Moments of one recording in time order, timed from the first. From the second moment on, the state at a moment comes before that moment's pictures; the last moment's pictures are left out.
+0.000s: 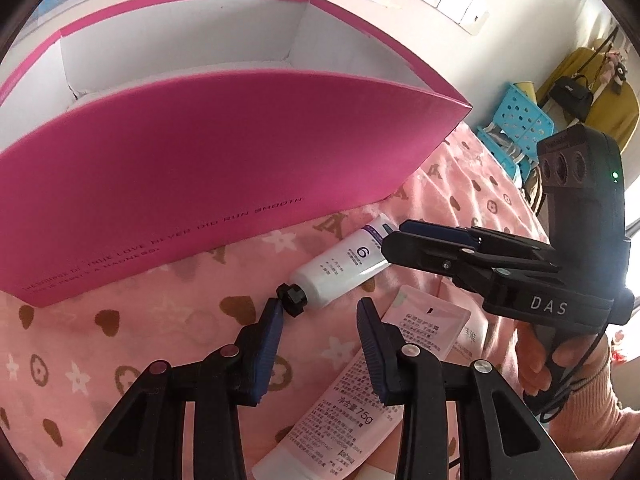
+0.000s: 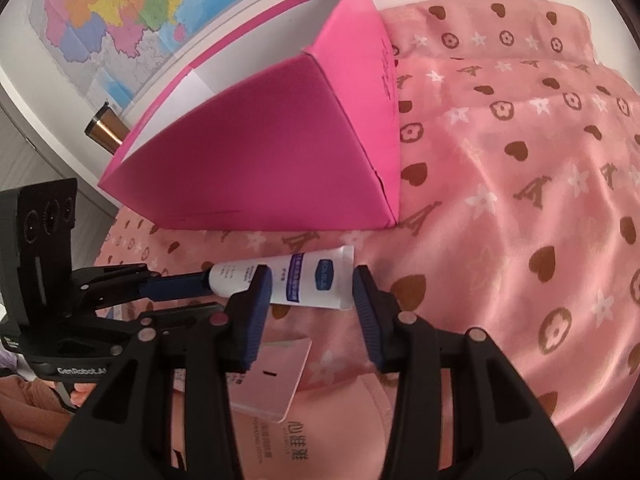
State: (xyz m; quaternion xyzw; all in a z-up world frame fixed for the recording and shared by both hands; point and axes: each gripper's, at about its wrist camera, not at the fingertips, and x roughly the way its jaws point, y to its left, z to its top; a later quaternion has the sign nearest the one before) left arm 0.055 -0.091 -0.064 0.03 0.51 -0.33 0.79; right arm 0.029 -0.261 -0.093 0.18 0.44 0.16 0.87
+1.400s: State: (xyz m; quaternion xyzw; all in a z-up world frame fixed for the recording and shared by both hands) left arm 0.106 -0.096 0.024 0.04 0.44 -0.32 0.84; right arm 0.064 -0.253 0.008 0.13 0.36 0.15 0.91
